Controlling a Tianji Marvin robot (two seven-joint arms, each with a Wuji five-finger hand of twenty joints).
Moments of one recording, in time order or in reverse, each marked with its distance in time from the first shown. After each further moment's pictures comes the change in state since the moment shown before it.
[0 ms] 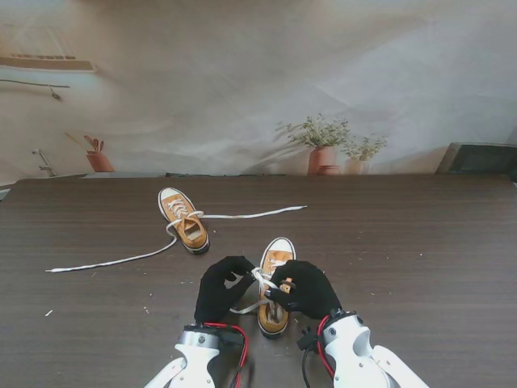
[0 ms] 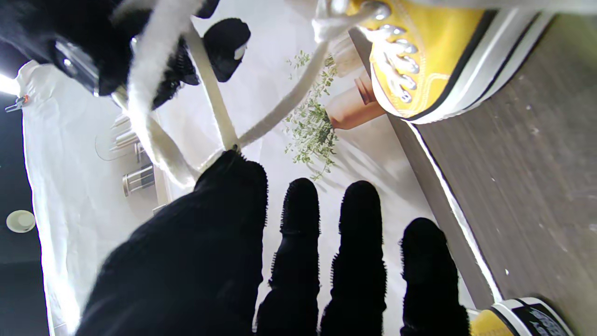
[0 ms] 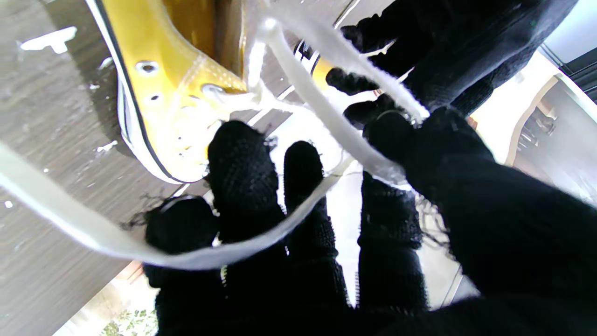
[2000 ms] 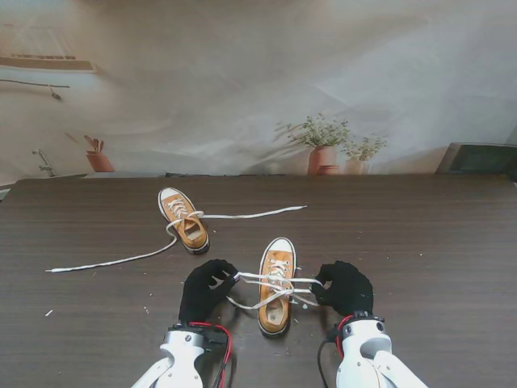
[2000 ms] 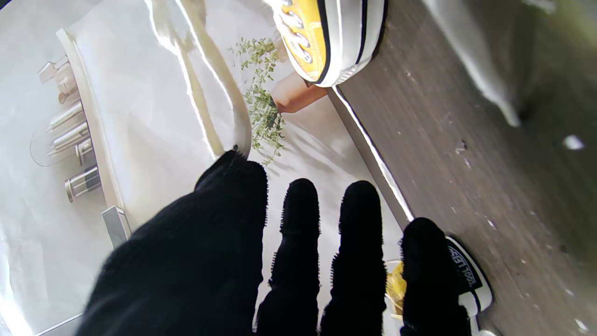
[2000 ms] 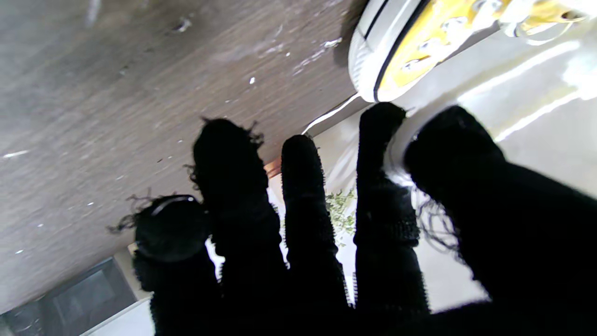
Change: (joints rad) left arm 0.020 0.018 -0.070 0.020 -0.001 0.084 -0.025; right arm -0.017 -0.029 0.050 0.085 -0.165 0.333 -0.209; left_hand 0.002 0.002 -0.002 0.000 0.000 0.000 0.000 0.000 0.000 -0.001 -0.023 0.013 0.000 0.000 0.010 0.000 0.000 0.000 0.000 0.000; right_hand -0.044 -0.062 0.077 -0.018 0.061 0.046 0.043 -0.385 0.061 0.003 -0.112 -0.090 0.001 0.065 -0.021 0.000 0.017 0.082 -0.024 0.038
